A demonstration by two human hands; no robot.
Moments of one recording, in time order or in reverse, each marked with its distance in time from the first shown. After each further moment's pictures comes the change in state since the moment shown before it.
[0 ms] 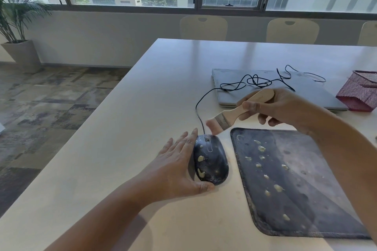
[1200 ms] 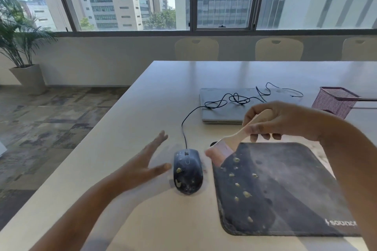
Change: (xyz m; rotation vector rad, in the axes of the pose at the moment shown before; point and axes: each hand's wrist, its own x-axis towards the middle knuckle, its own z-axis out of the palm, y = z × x) left_hand -0.005 -0.009 -0.039 -0.475 0.070 -0.024; right_hand -0.048 -0.011 -0.058 -0.167 -0.212 -0.103
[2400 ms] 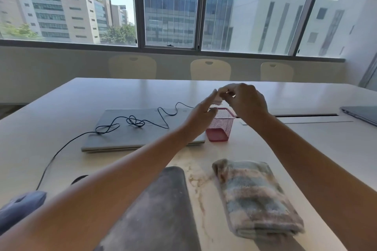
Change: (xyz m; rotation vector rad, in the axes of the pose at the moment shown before) left_hand 0.291 0.286 0.233 -0.390 0.097 0.315; right_hand -0.052 0.140 -0.215 -0.618 0.941 0.035
